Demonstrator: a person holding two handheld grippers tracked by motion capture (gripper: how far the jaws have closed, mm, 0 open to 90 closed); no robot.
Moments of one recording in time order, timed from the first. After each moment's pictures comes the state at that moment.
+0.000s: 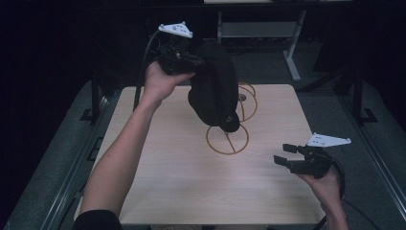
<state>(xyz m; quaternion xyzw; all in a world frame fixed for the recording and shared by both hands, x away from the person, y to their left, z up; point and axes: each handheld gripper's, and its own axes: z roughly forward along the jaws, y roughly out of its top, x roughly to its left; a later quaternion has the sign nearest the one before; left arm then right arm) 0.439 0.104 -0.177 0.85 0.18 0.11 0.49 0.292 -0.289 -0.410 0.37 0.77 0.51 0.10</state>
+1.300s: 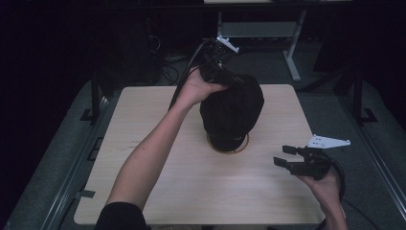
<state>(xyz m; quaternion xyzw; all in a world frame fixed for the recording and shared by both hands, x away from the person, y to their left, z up) 0.455 0.027 -0.211 0.90 0.19 0.09 0.39 0.291 -0.289 -0.416 0.37 0.77 0.51 0.09</state>
